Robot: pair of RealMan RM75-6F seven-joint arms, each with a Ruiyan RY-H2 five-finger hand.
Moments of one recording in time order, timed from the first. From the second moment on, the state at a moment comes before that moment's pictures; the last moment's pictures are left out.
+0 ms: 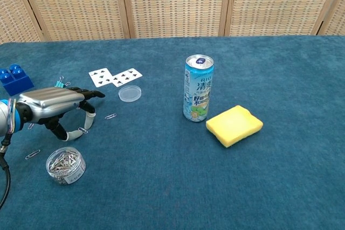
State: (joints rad) left arm -0.68 -1.60 -0.05 -1.20 1.30 0.80 0.24; right arm 0.06 -0.92 0.07 -1.82 -1.44 1.44 0.00
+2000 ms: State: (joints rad) left arm -0.56 -1.33 0.14 -1.60 1.63 1.05 0.44; right arm 0.05 -0.90 0.07 -1.84 -1.47 1.47 0.03
